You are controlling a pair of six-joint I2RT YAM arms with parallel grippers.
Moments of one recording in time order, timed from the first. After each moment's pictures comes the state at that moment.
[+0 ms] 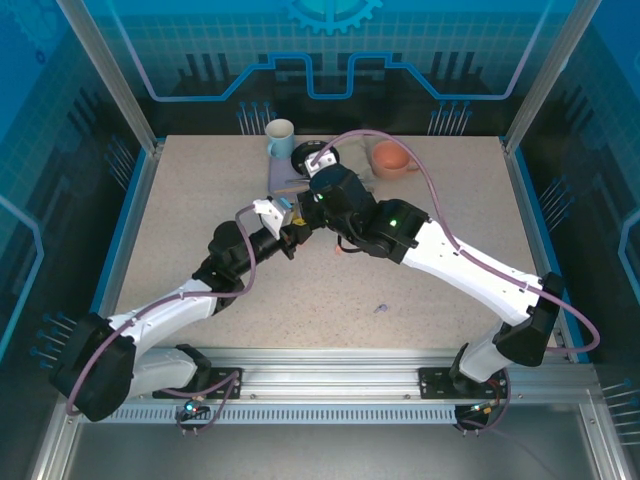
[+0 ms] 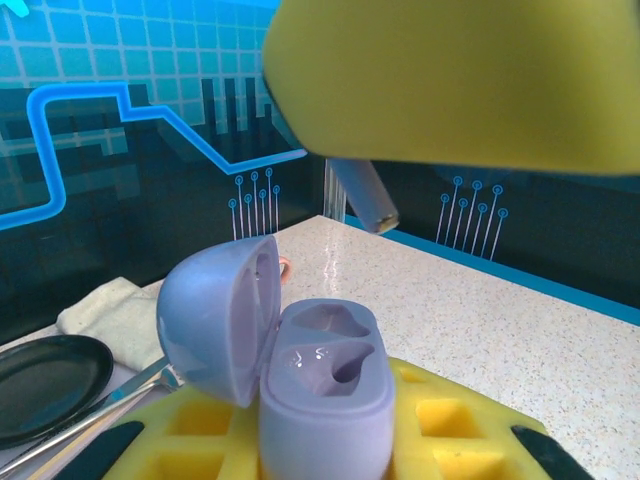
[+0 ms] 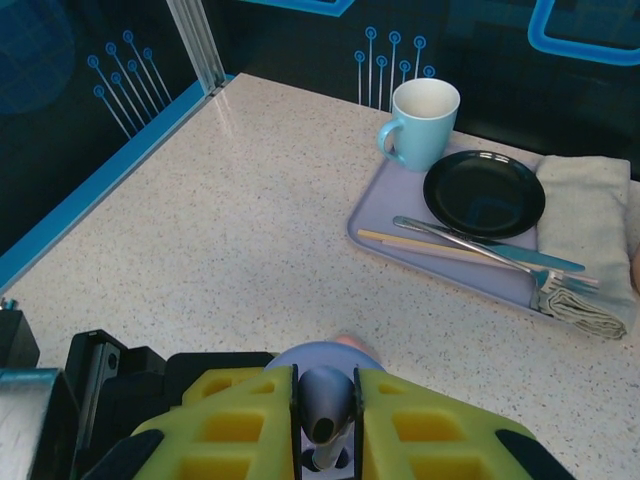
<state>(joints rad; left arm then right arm) -0.53 1.19 0.56 0.67 0.29 -0.05 0.98 1.54 1.64 -0.65 0.40 0.34</state>
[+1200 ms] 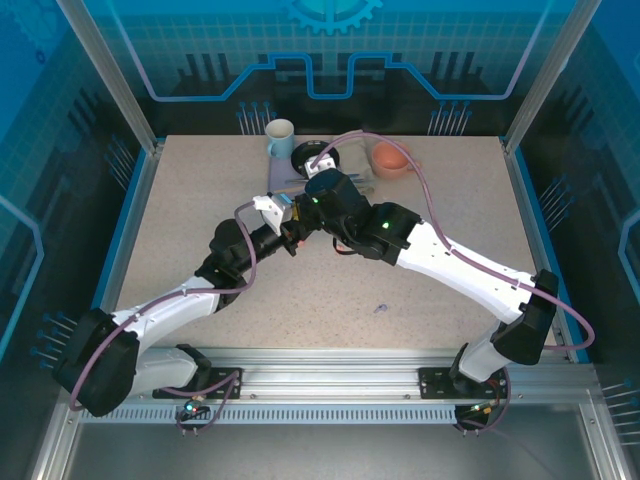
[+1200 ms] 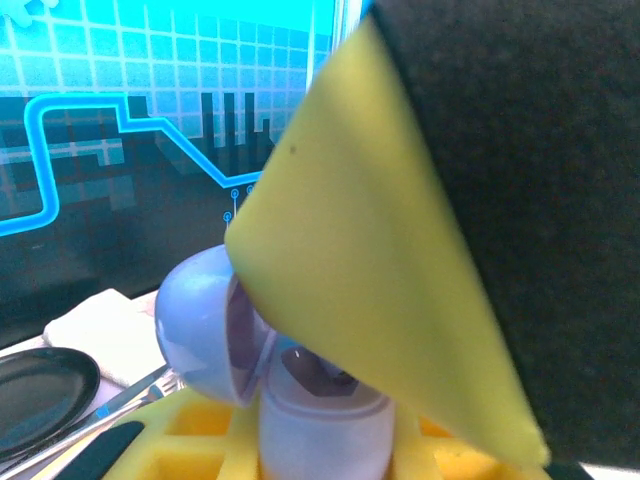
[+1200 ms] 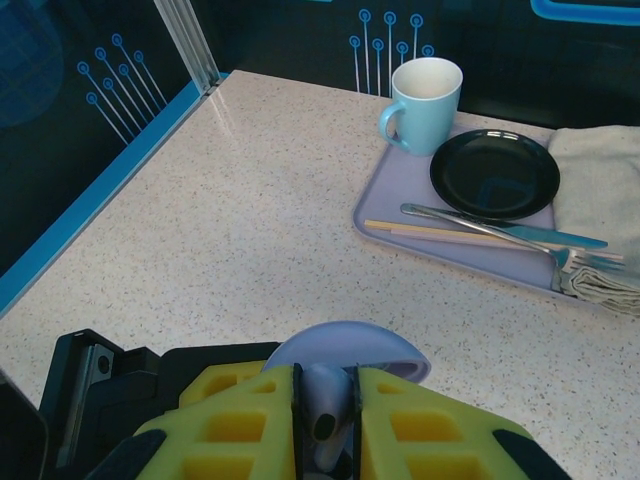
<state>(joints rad) -0.53 1.21 0.58 0.71 0.29 -0.09 0.98 1.55 1.59 -0.60 0.40 0.41</state>
